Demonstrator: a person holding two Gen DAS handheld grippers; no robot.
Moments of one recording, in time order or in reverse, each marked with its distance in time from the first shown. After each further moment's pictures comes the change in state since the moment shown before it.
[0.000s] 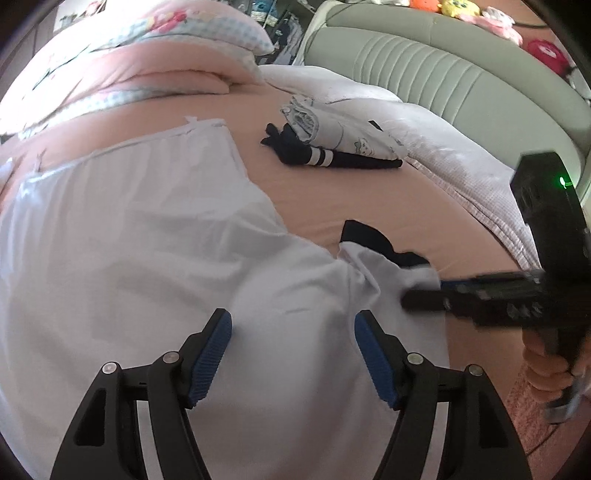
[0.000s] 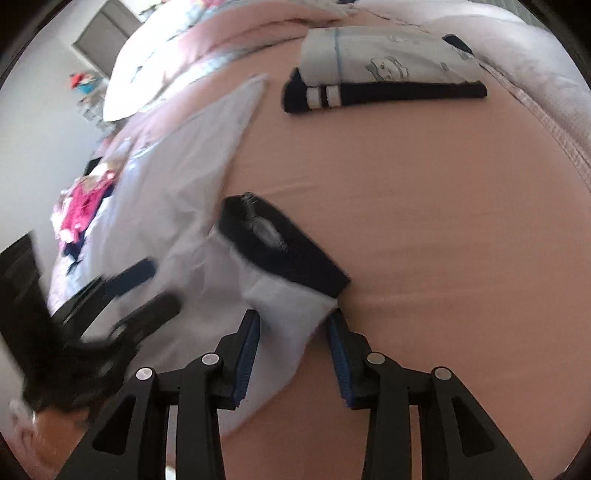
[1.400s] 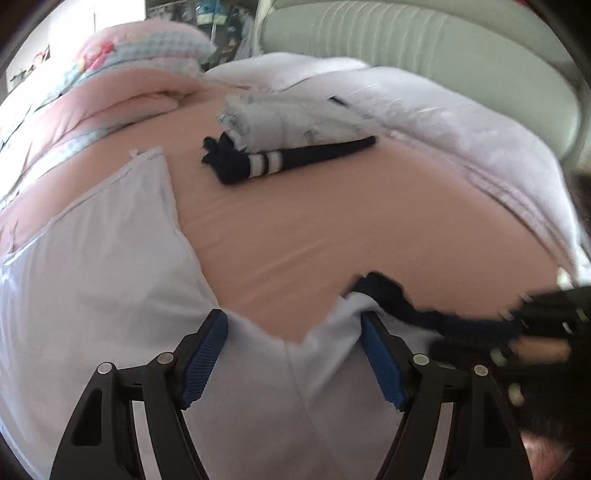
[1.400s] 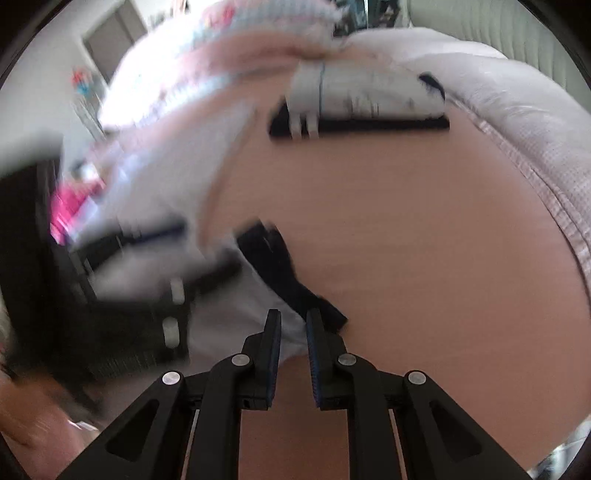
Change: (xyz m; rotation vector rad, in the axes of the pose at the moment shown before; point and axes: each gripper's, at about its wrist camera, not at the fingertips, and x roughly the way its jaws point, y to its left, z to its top) left arm 0.061 -0.060 0.047 0.204 0.062 0.077; right arm -0.025 0.002 -0.046 -0.063 -0.089 -0.136
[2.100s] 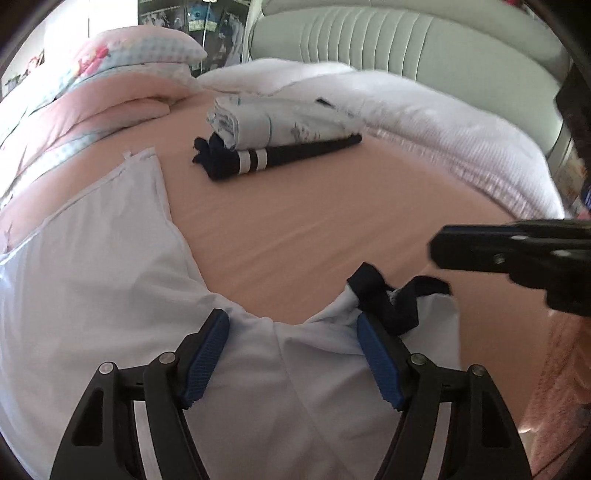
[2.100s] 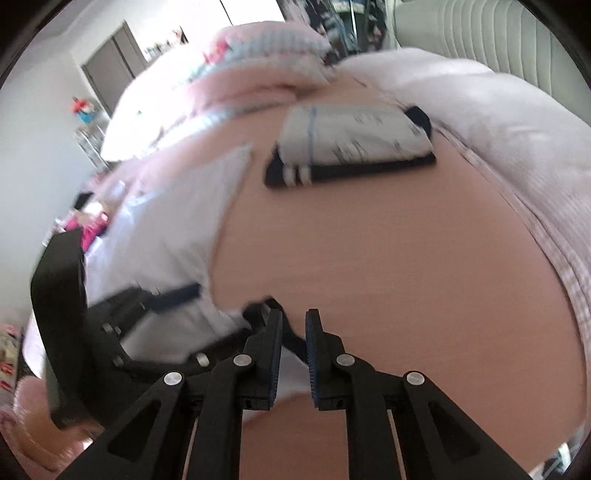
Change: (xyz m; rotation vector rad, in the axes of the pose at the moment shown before) left arm -0.029 -0.004 -0.023 0.034 -0.050 -0.068; right arm -0.027 -0.008 0.027 0.060 -0.135 0.076
